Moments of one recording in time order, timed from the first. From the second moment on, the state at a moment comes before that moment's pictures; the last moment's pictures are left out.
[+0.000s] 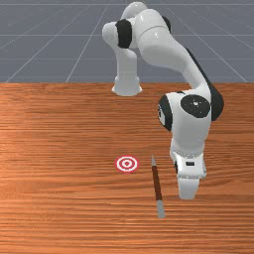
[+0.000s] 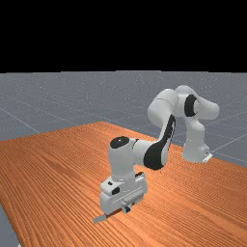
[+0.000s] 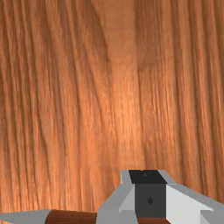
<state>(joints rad) 0.17 1.10 0.07 -1.00 -0.02 2.02 -0.51</state>
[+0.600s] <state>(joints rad) 0.18 1.30 0.09 -0.69 -0.01 1.92 -0.54</state>
